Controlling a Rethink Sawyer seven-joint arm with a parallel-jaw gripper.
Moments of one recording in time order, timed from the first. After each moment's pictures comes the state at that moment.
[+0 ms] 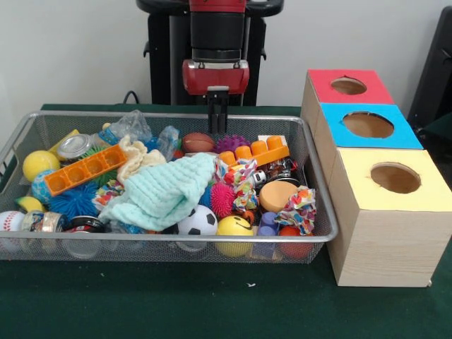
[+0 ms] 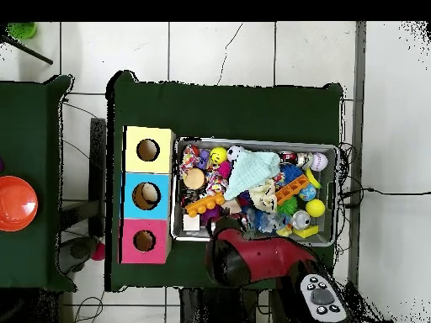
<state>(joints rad) -0.43 -0.69 0.10 2.02 -0.55 -0.06 1.71</state>
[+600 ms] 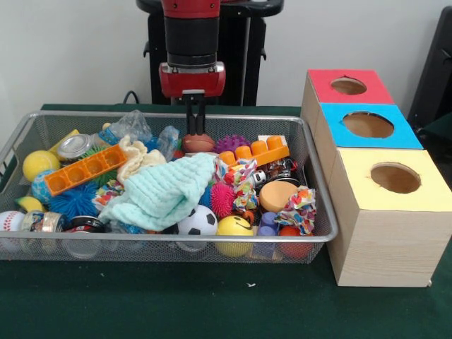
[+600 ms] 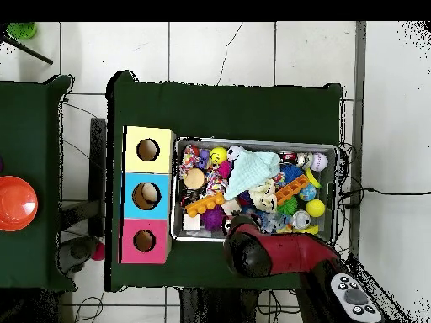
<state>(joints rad) -0.59 -0.69 0.20 2.00 -0.55 0.10 1.71</state>
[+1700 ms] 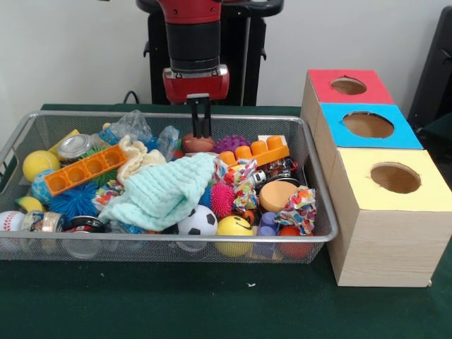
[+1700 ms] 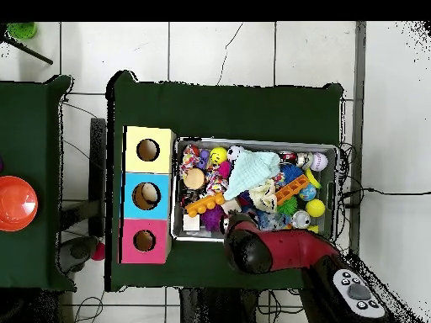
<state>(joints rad) -0.63 -0.68 0.27 2.00 -0.55 0.14 1.71</state>
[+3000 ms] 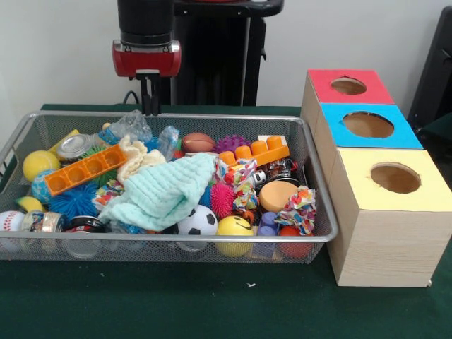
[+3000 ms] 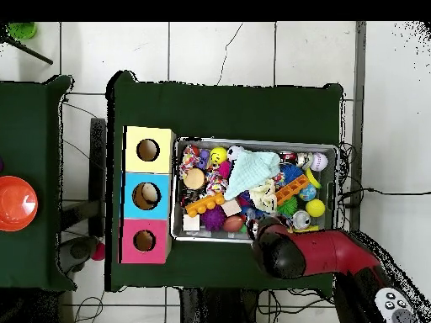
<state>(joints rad) -0.79 -0.79 0.37 1.99 -0.72 0.35 1.71</state>
